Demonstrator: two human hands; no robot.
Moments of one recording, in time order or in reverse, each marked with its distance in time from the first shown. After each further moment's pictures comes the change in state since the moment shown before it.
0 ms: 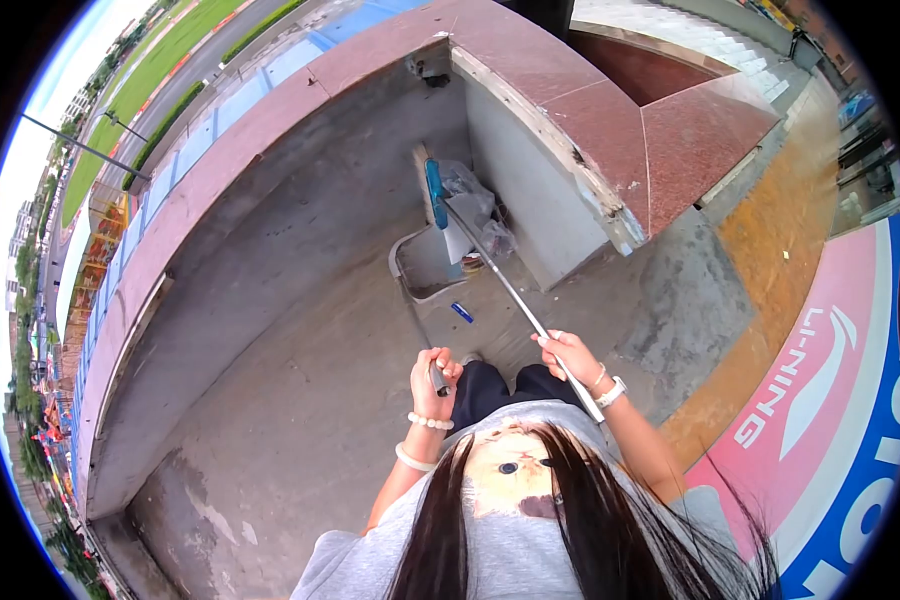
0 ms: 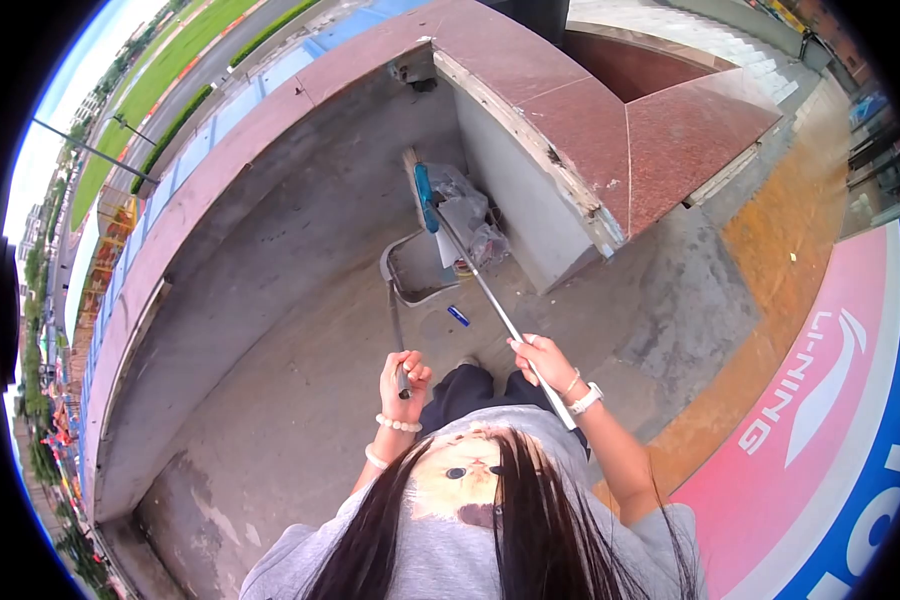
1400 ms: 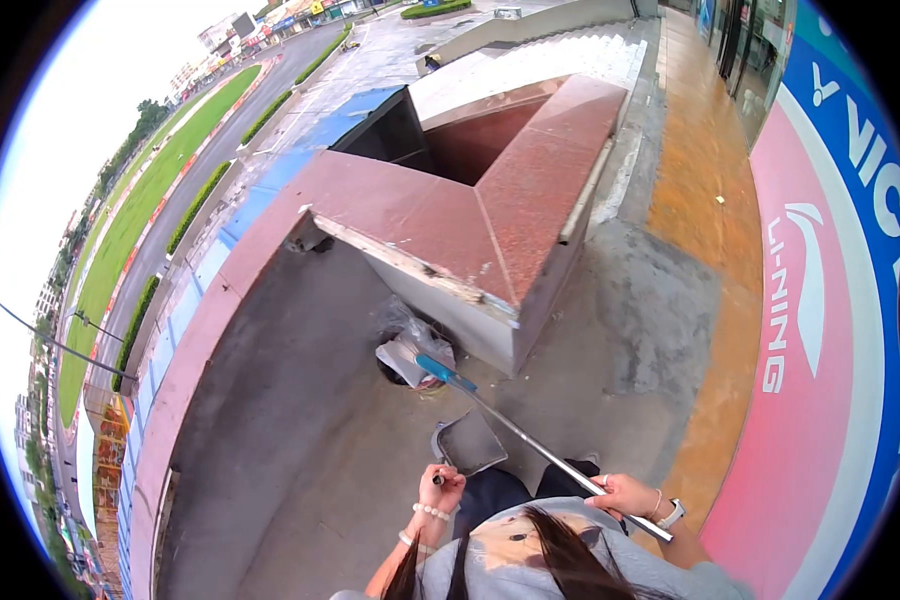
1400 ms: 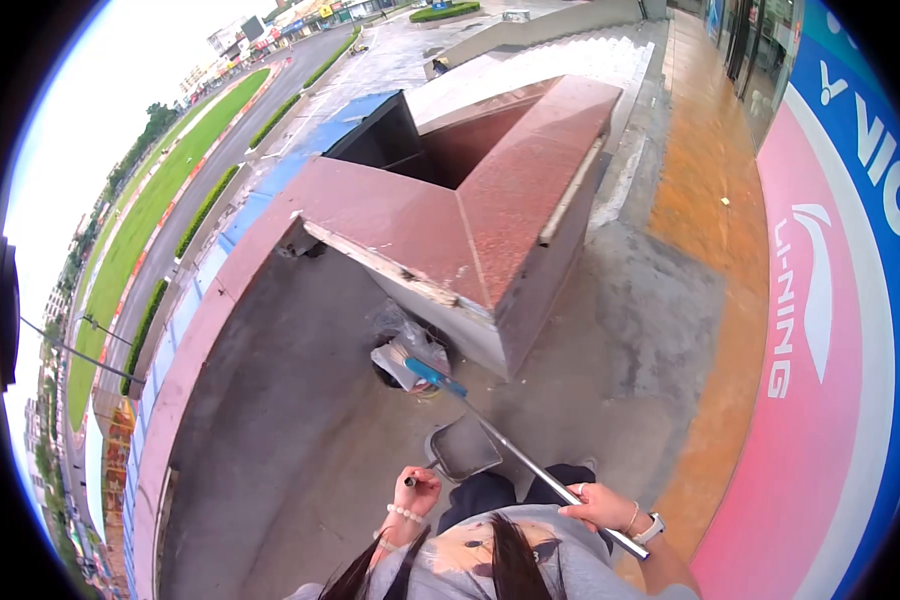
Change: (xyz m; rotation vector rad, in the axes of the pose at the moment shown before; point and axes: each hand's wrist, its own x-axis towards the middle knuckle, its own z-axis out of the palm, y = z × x) left_hand 0.039 -0.071 -0.013 0.010 0.109 -0.511; right_hand -0.213 0.040 -0.046 -0.193 0.151 0.094
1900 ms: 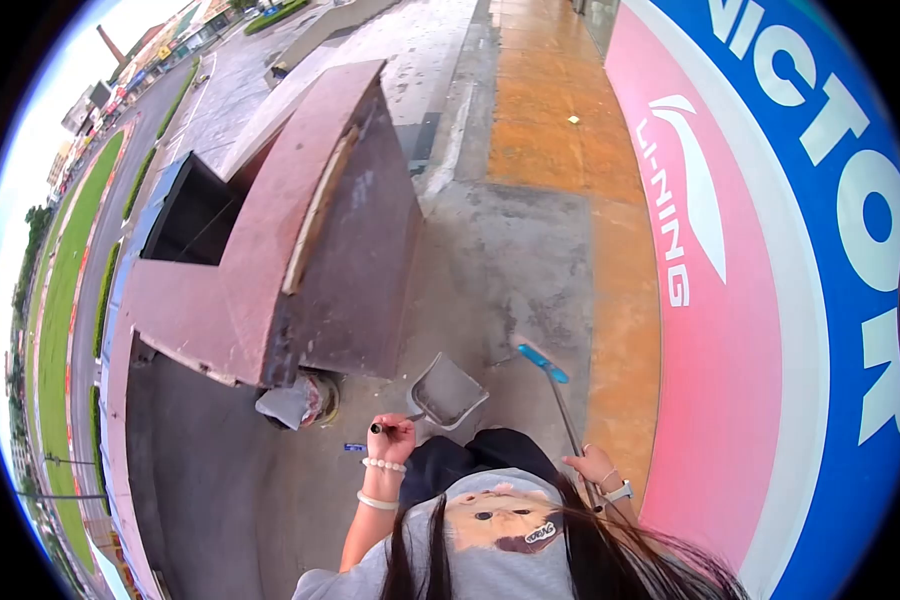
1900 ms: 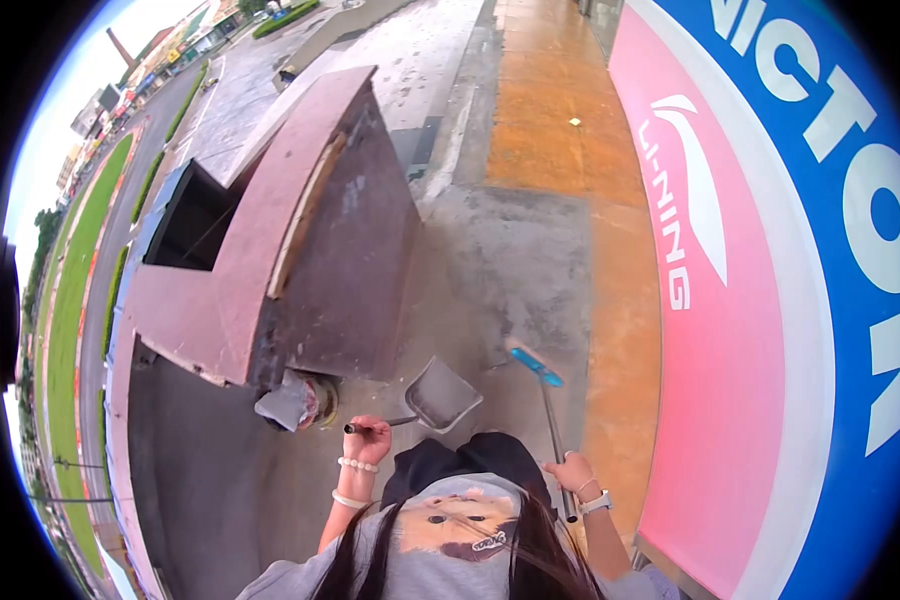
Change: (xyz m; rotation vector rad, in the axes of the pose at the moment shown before) left_hand 0.117 -0.249 0.166 0.035 -0.070 -0.180; right_hand -0.119 0.192 -0.186 0.146 0.853 0.338
